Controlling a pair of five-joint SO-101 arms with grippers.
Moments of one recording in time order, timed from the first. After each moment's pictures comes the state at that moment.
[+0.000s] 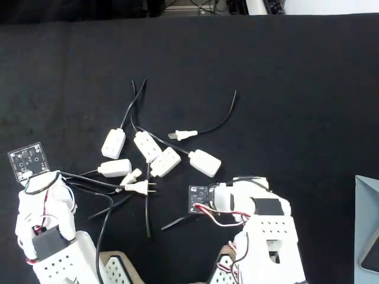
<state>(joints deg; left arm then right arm) -34.8 -102.7 88.8 62.0 -8.6 0.5 -62.9 89.8 50.5 91.8</state>
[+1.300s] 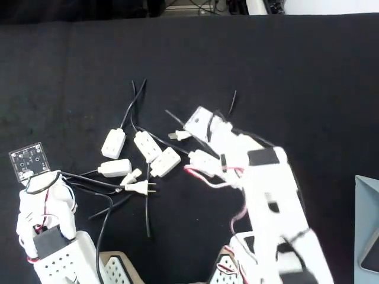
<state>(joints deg) -34.8 -102.7 90.9 59.4 -8.6 -7.4 -35.7 54.6 60.5 45.6</state>
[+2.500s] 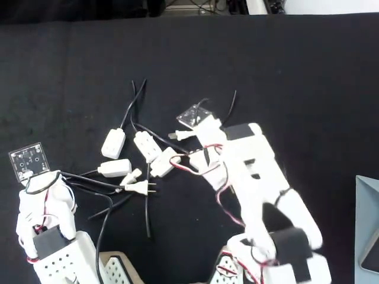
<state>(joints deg) -34.8 -102.7 90.9 59.4 -8.6 -14.4 -15.3 42.4 72.9 26.7</state>
